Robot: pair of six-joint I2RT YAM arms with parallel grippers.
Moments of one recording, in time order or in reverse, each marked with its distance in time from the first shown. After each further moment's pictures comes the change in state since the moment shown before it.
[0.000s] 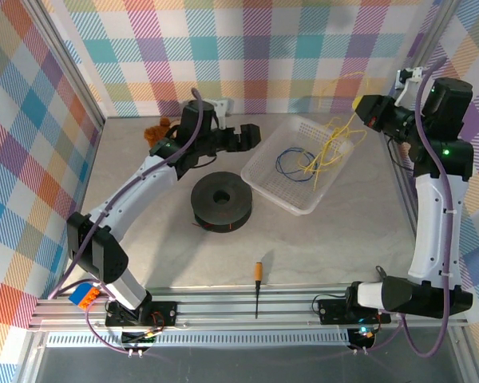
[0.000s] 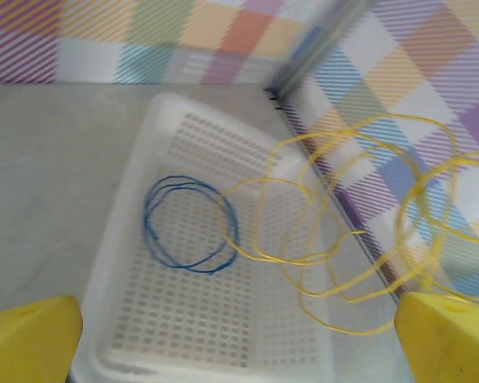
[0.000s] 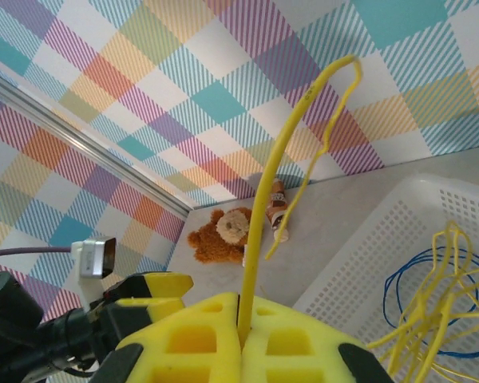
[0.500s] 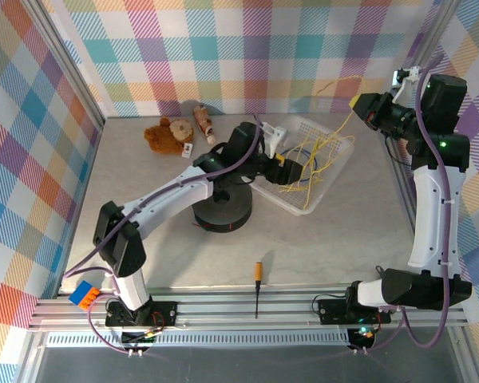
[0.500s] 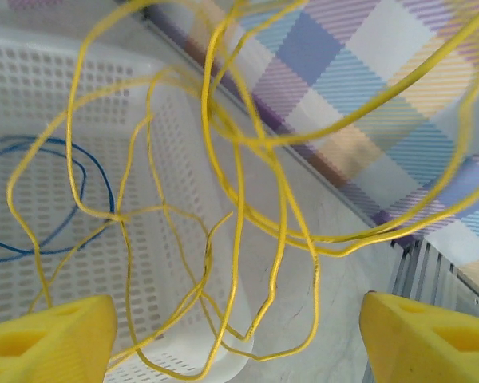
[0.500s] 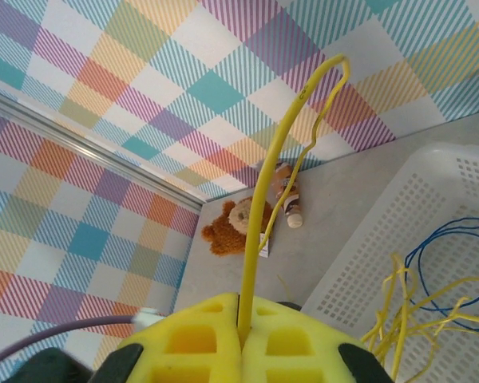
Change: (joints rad) left arm -0.218 0.161 0.005 0.088 0.098 0.143; right arm 0.000 0.047 0.016 -0.018 -0.023 0.101
